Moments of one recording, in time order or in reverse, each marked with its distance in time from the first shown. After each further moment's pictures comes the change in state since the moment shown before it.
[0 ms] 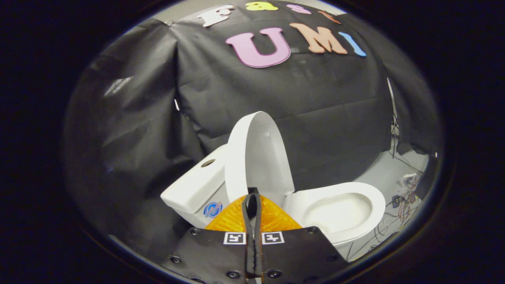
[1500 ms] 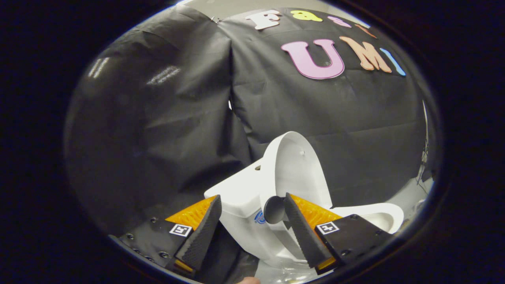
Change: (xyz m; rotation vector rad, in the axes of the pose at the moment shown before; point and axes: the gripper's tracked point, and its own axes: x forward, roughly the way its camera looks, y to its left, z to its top) arm -0.009 0.085 -0.005 -0.147 -0.105 0.264
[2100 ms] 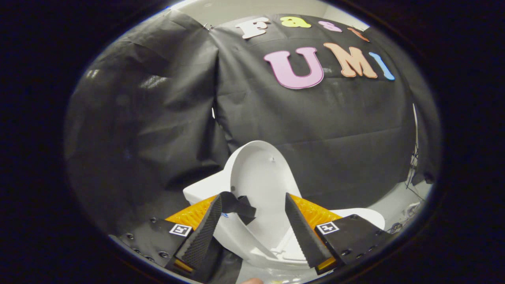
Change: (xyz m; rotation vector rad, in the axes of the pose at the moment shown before) arm -0.050 -0.080 0.017 -0.005 -0.069 -0.090
